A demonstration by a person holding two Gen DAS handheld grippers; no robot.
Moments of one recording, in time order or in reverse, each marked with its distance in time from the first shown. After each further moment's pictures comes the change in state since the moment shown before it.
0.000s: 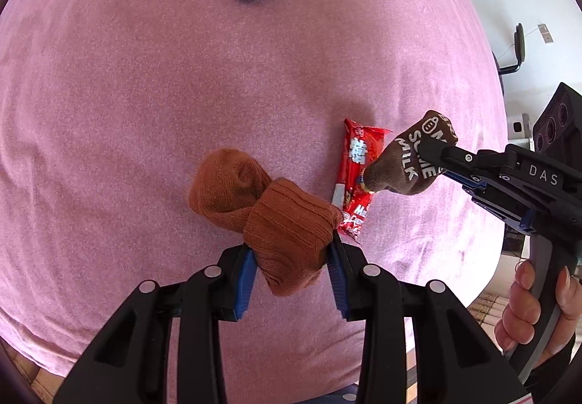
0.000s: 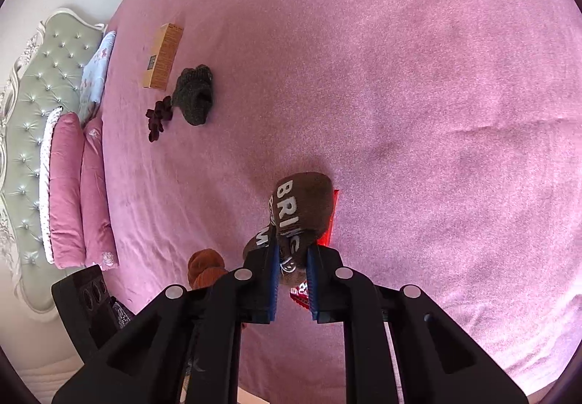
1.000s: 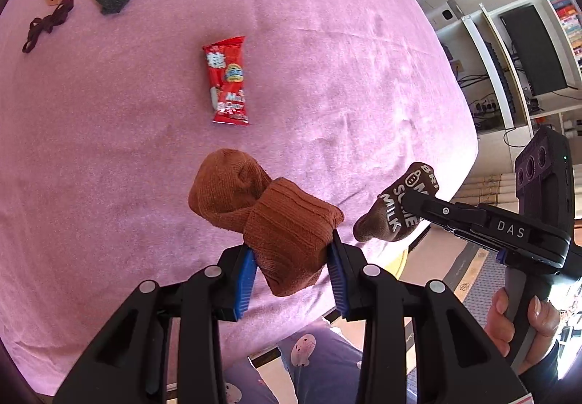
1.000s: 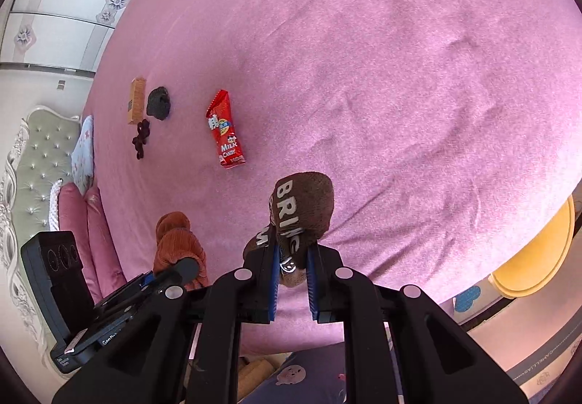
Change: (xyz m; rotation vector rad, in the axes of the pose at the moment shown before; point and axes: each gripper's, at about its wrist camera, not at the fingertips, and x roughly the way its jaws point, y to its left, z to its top) left arm -0.033 -0.080 -0.103 0.431 0.099 -0.067; right arm -0.088 -0.072 -0.208 0.345 -0.236 -0.031
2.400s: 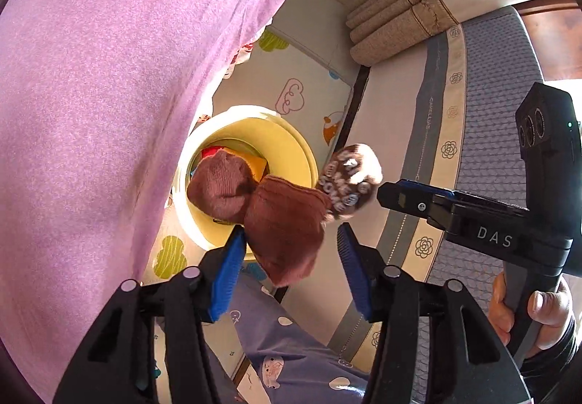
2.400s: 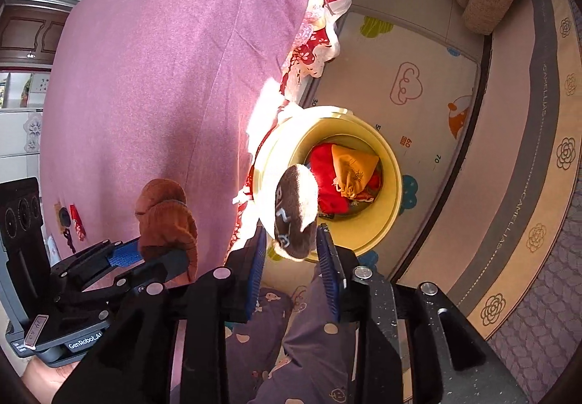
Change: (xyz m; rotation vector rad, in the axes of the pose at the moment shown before) left arm 0.256 -0.388 -0.136 0.648 0.428 0.003; right arm -0.149 -0.394 -0.111 0.457 -0.115 -0.150
